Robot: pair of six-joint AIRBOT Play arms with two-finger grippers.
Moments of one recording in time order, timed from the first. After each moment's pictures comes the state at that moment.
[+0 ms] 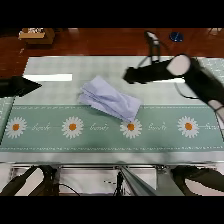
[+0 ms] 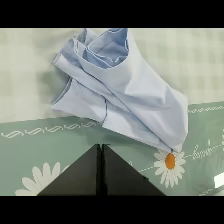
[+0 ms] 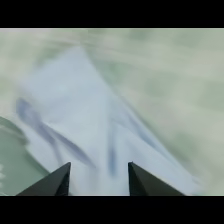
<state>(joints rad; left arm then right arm) 0.42 -0.98 0.99 0.70 -1.32 -1.09 0.31 -1.31 1.28 -1.23 0.97 1.60</state>
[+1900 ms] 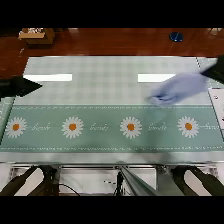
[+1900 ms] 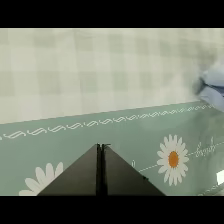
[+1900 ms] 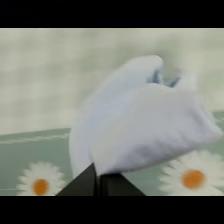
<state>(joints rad) 0.42 -0.99 0.99 0.70 -1.32 -1.06 -0.35 -0.95 1.39 -1.25 1.52 1.54</state>
